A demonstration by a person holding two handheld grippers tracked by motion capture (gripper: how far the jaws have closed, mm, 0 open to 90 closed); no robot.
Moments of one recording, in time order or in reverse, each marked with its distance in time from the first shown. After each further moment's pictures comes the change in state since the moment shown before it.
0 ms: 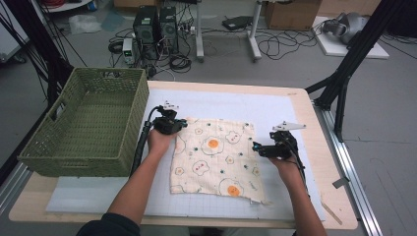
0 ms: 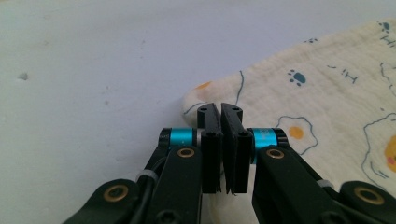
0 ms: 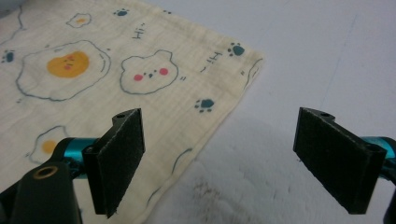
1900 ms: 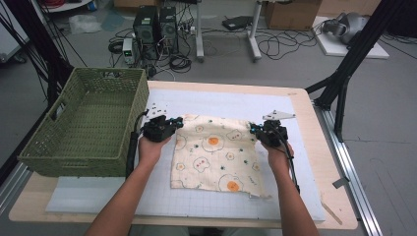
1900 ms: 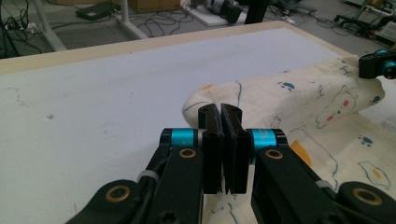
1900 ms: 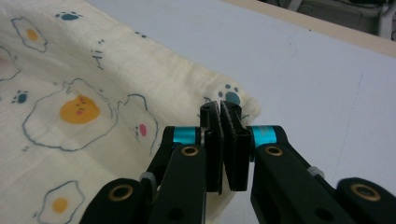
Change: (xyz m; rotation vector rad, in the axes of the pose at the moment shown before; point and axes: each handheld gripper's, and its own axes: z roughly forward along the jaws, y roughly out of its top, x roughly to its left) left arm -0.021 -0.011 -0.066 -0.245 -0.062 0.015; right arm 0.012 0.034 0.018 -0.067 -0.014 -0.052
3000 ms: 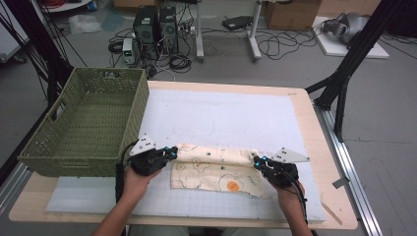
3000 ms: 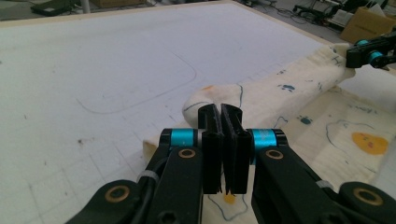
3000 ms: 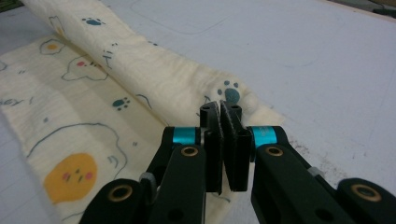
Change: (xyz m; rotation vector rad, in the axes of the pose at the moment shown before) left arm -0.035 -0.054 -0.067 0.021 -0.129 0.035; right arm 0.052 -0.074 -0.072 -0.063 0.092 -0.059
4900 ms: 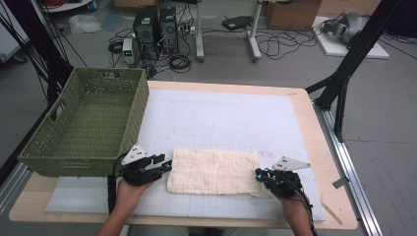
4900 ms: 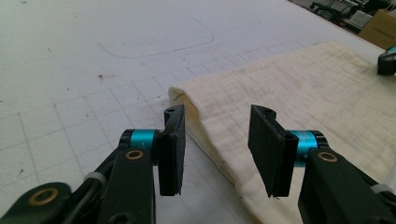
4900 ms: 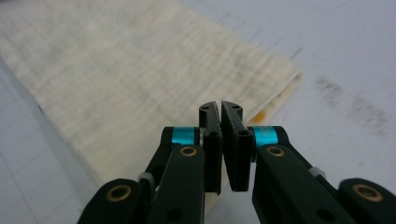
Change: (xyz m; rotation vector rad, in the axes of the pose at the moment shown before) left arm 0.005 -0.028 -0.016 0.038 0.057 -0.088; right arm 0.007 -0.016 -0.013 0.103 0.038 0.036
